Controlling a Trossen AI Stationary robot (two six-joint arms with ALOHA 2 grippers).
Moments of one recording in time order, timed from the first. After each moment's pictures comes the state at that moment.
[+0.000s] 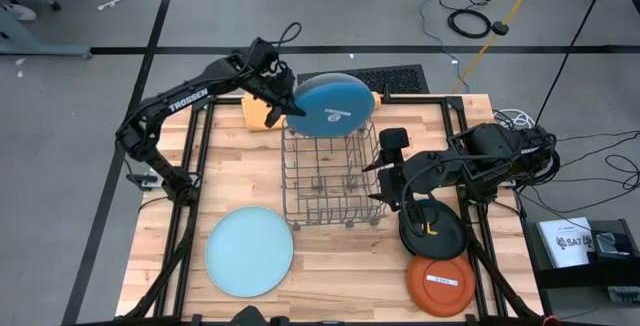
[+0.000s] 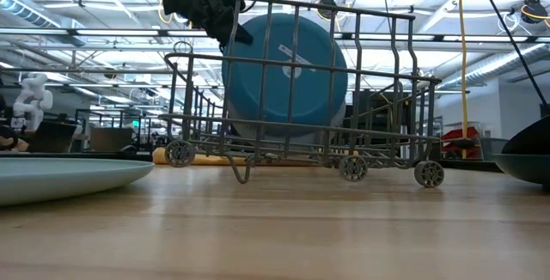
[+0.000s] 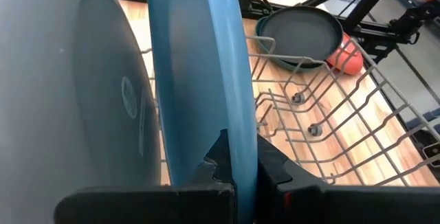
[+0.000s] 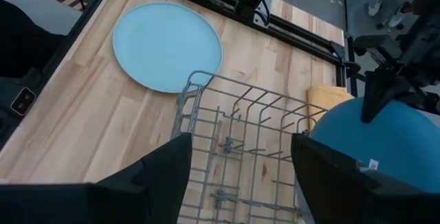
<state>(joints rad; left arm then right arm) 0.73 1.60 1.44 -0.69 0.84 0.44 0.37 1.62 2.17 -1.31 0.34 -0.09</state>
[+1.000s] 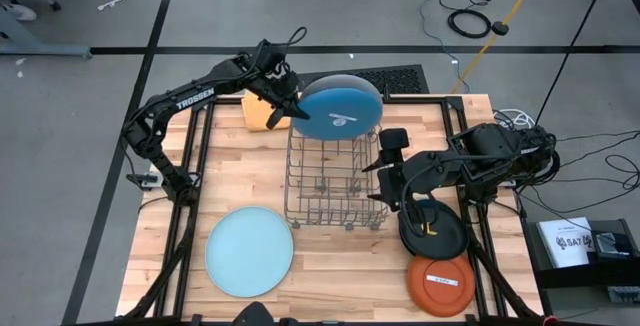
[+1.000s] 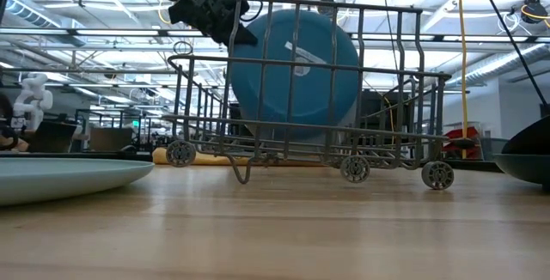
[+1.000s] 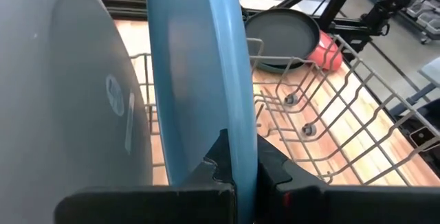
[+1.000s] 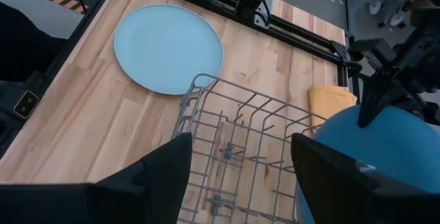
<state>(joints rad) 0.73 1.64 1.44 -0.65 0.94 0.53 0.37 1.62 2.17 -1.31 0.34 -0.08</state>
